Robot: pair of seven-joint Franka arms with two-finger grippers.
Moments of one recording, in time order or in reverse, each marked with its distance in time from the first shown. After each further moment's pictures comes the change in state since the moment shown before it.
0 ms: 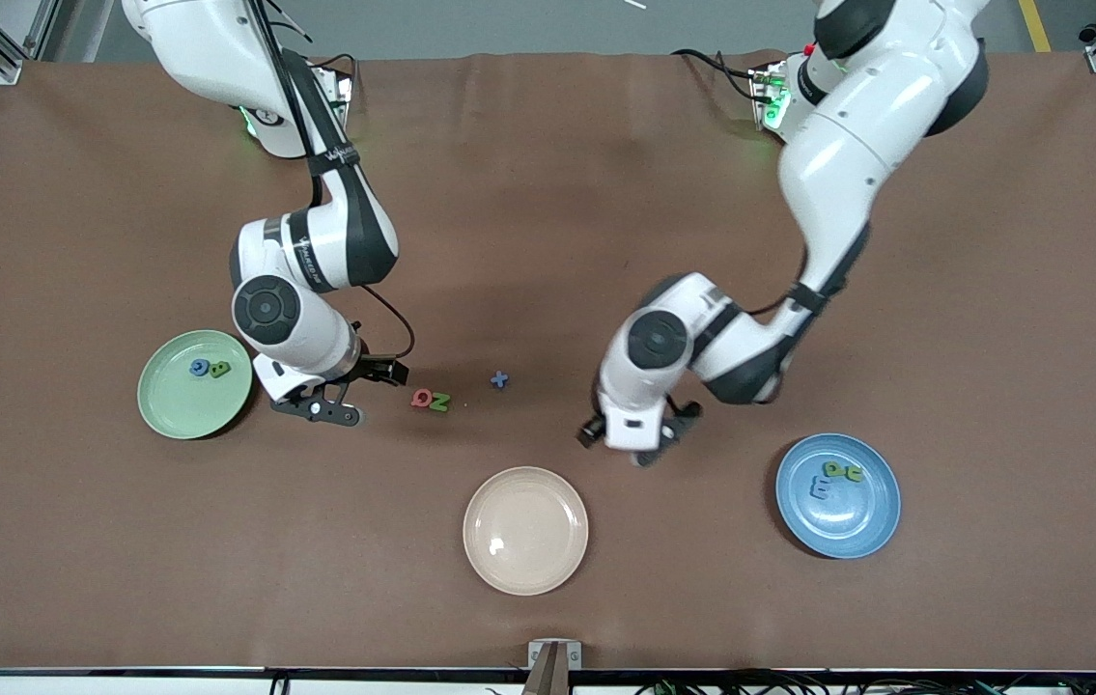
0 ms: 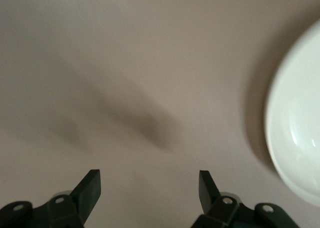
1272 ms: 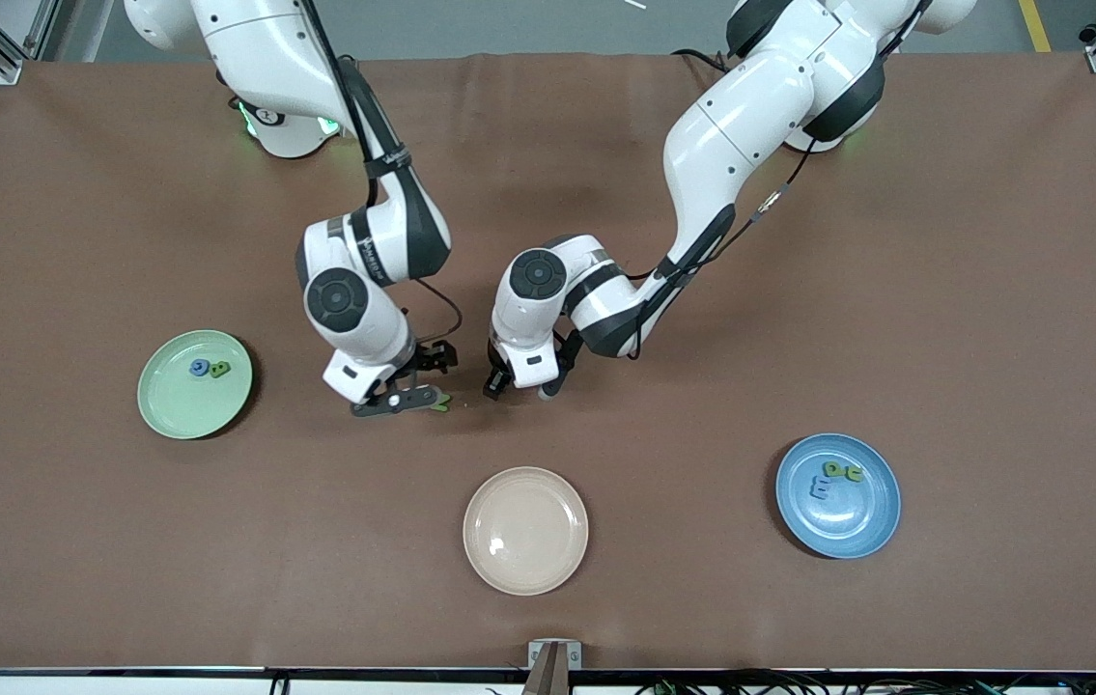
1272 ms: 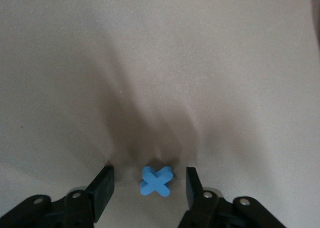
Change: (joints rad) left arm -0.297 0.129 0.148 0.123 -0.127 0.176 -0.443; right arm 0.123 0.063 0.005 0.003 0.080 0.111 -0.441
